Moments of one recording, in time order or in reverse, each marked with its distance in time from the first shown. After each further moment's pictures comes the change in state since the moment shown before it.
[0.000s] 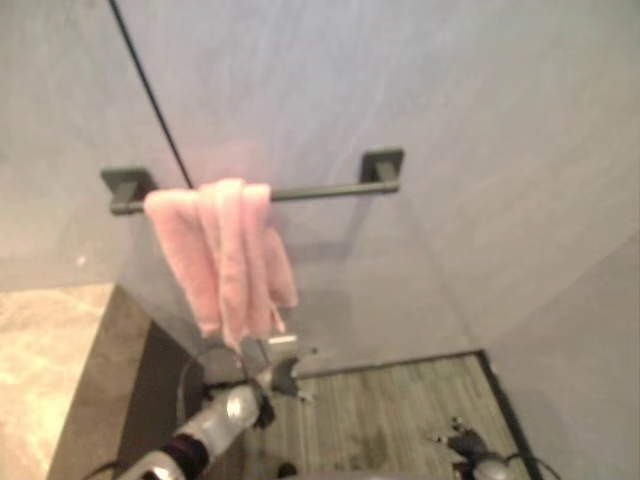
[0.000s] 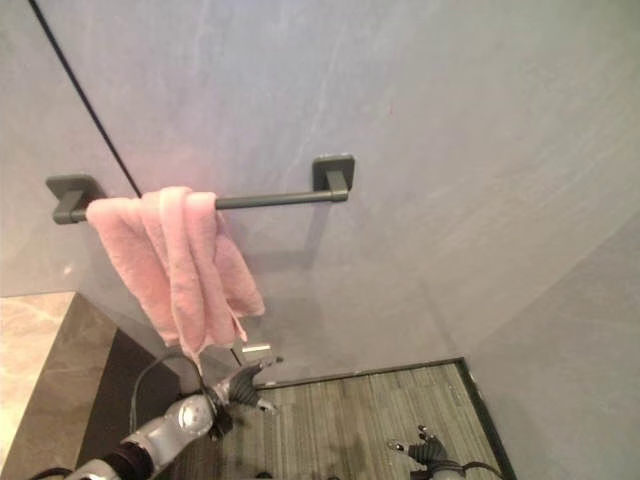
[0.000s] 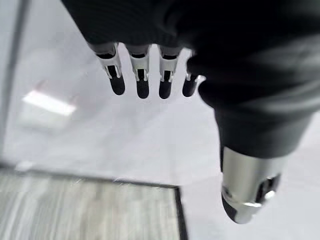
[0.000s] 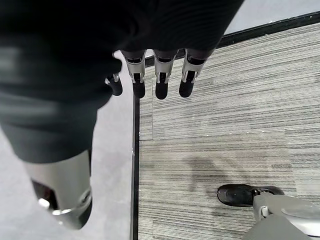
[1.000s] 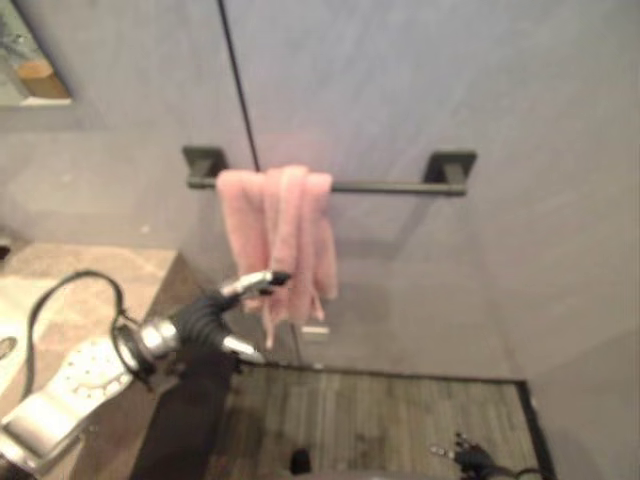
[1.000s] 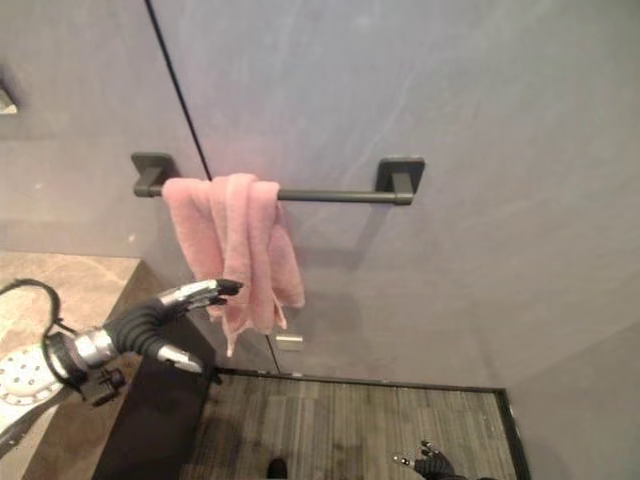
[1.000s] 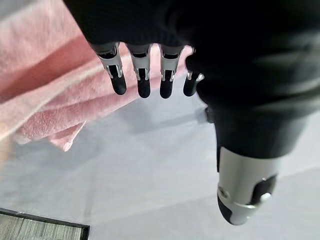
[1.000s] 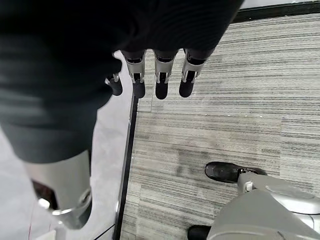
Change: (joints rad) left arm 0.367 0.610 0.571 -0.806 -0.891 -0.012 -0.251; right arm 0.049 -0.006 -0.013 0.042 0.026 0.005 0.101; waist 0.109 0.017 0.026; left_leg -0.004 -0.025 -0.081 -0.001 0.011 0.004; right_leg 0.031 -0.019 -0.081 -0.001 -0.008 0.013
